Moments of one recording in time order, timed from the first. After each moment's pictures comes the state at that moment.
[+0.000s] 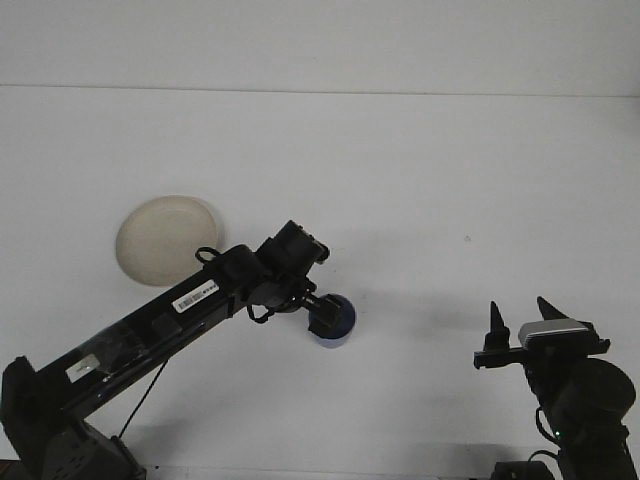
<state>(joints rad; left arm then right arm) -0.77 1.65 1.48 -0.82 0.08 -0.21 0.04 0.42 0.64 -0.51 -0.08 -0.03</state>
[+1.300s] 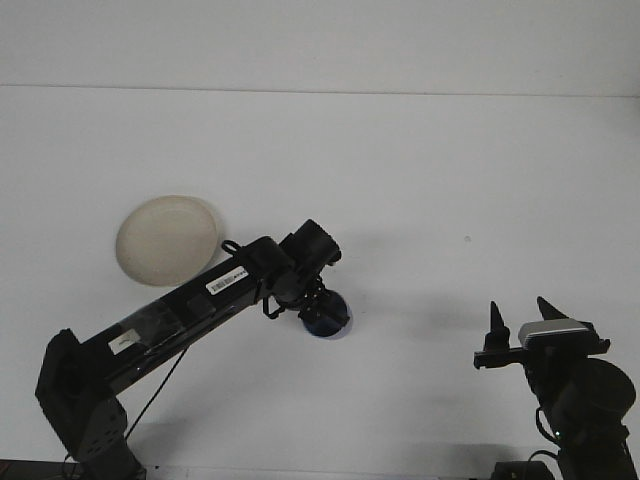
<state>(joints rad) -0.76 1.79 1.57 -0.88 0.08 -0.17 0.04 0.42 0.64 -0.51 -0.08 -0.03</state>
